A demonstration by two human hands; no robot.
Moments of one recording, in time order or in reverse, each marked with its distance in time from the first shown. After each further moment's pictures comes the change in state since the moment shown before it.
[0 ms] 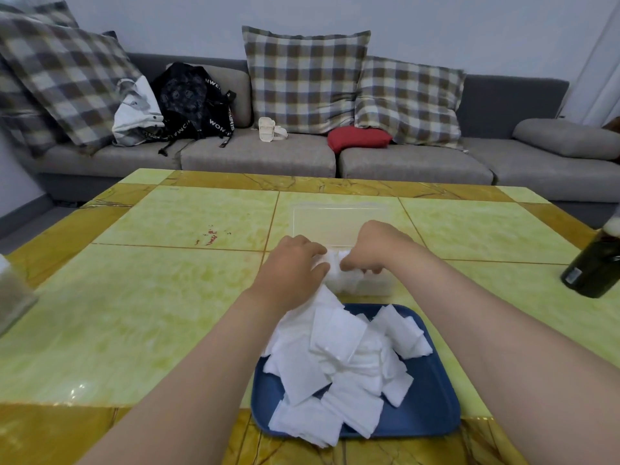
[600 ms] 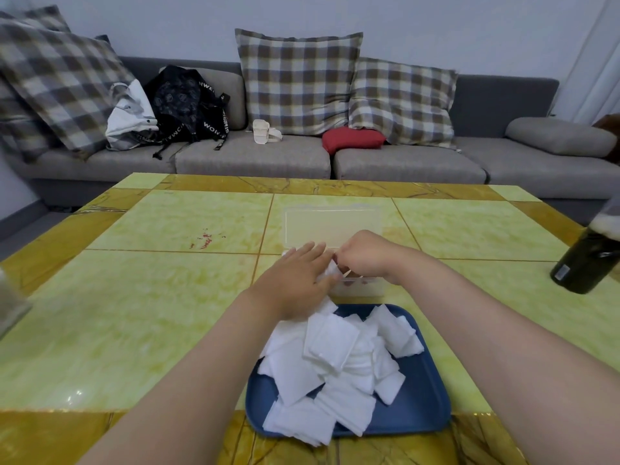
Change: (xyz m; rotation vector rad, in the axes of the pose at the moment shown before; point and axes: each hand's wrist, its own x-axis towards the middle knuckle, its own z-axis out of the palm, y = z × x) left_hand -0.007 0.014 -0.006 0.125 -0.320 0.126; right_hand 0.001 0.012 0.012 0.426 -0.147 -0.066
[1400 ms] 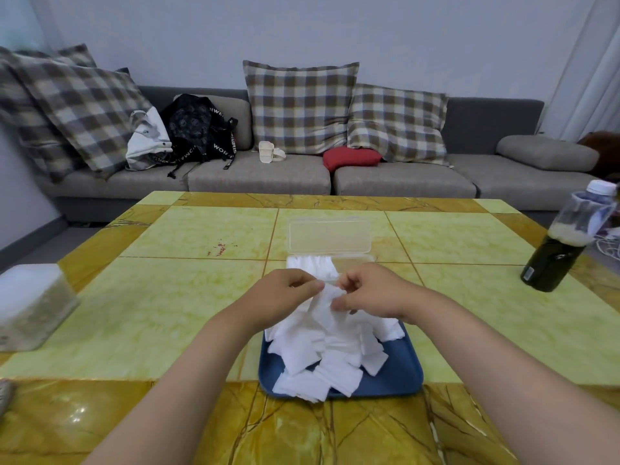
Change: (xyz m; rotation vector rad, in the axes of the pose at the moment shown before) left_hand -0.081 0.024 -0.030 -0.657 0.120 -0.232; right_hand -0.107 0.018 0.005 0.048 -0.053 -0.258
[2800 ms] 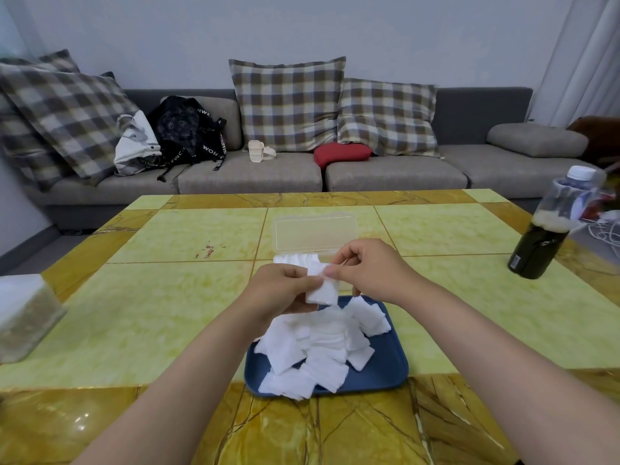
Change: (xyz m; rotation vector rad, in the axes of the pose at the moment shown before) left_hand 0.003 0.025 0.022 -0.596 0.030 -0.214; right_hand -0.003 0.007 -0.018 0.069 0.316 -0.067
